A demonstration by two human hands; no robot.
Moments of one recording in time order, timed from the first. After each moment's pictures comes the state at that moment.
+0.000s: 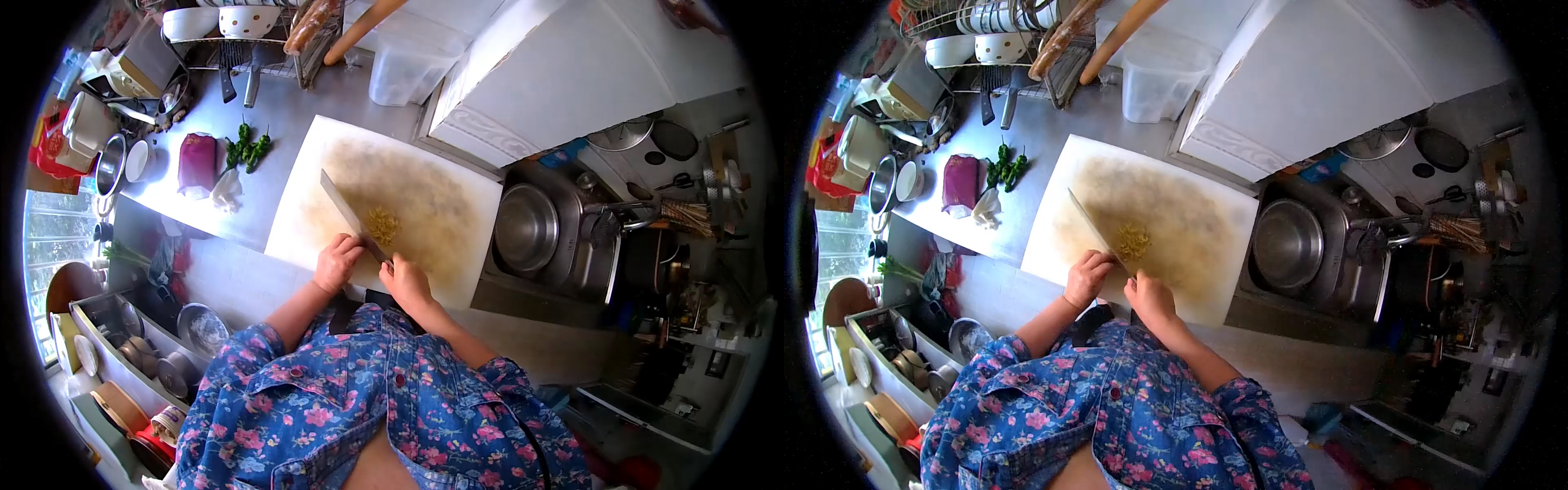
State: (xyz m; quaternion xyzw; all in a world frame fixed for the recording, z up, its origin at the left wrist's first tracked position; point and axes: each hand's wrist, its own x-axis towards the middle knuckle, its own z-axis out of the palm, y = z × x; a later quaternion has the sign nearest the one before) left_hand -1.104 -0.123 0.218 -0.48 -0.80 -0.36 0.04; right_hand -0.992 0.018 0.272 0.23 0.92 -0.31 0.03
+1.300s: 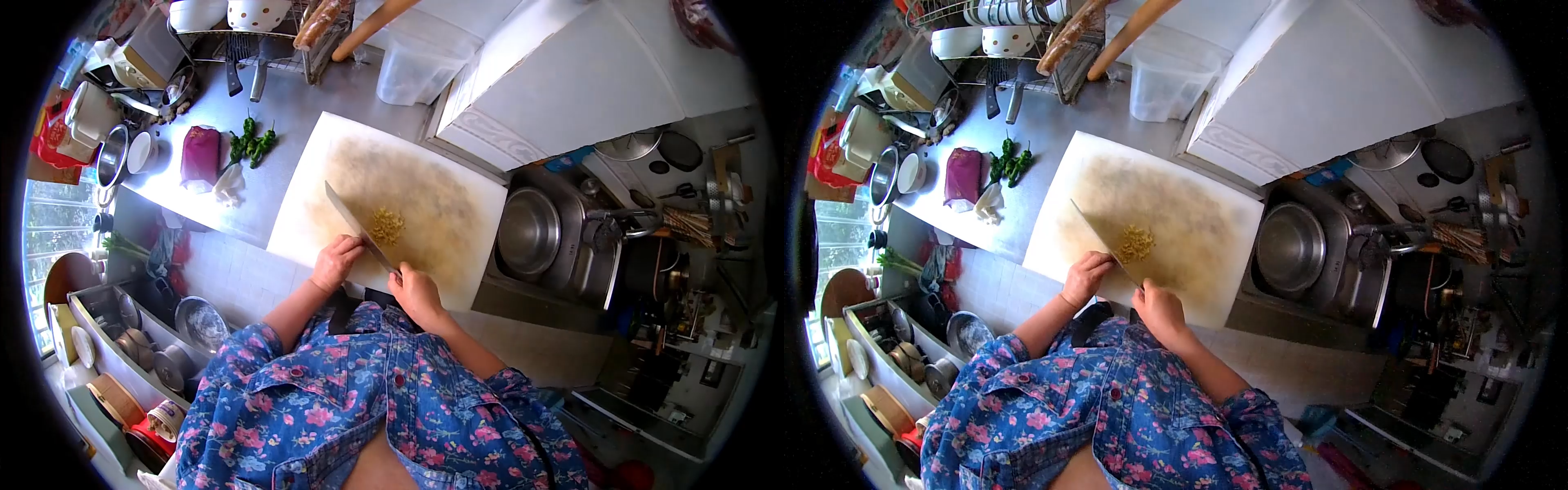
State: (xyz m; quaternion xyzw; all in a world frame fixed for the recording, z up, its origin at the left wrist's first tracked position) left_hand -1.108 -0.133 0.208 -0.48 -0.79 -0.38 0.01; right_hand -0.981 0.022 0.302 0.22 0.92 -0.32 0.08
